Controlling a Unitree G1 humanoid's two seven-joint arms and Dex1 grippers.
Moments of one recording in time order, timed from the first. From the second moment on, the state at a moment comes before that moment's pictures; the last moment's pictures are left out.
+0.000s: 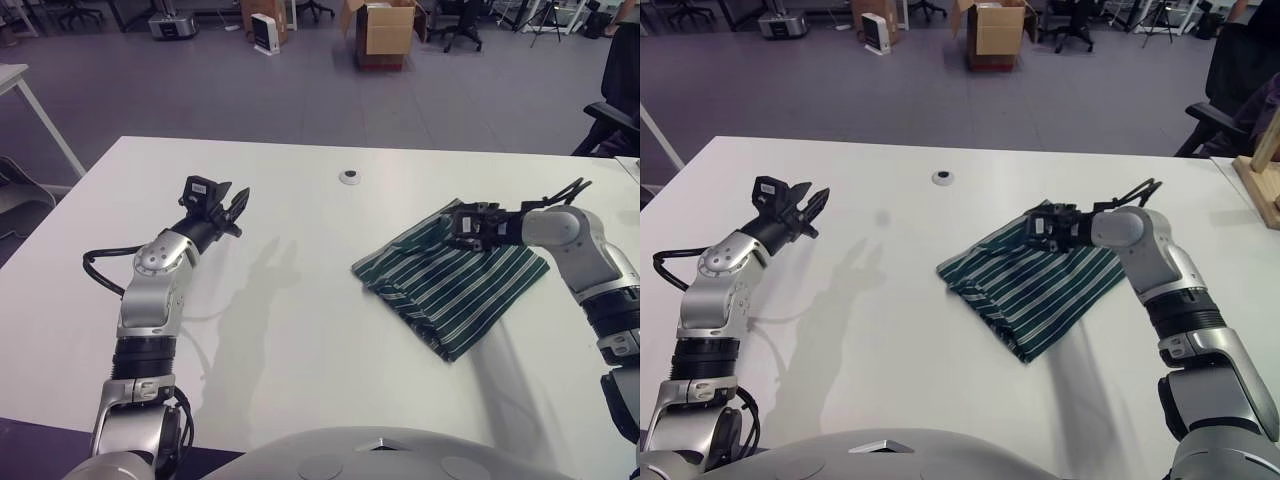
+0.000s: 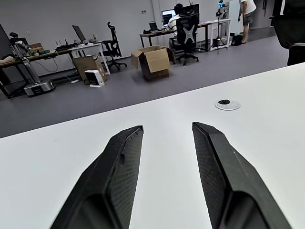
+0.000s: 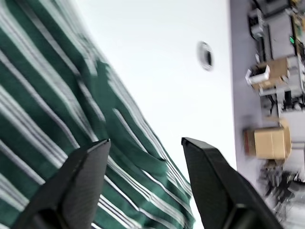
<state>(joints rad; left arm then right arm) -0.25 0.40 0.13 -0.01 -0.22 0.30 -0.42 -0.50 -0.80 0.17 0.37 -0.15 -0.03 0.93</state>
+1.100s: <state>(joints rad) -0.04 0.76 -0.38 -0.35 0.01 -0.07 -1.02 0.09 -1.02 0.10 -0.04 0.15 -0.23 1.48</state>
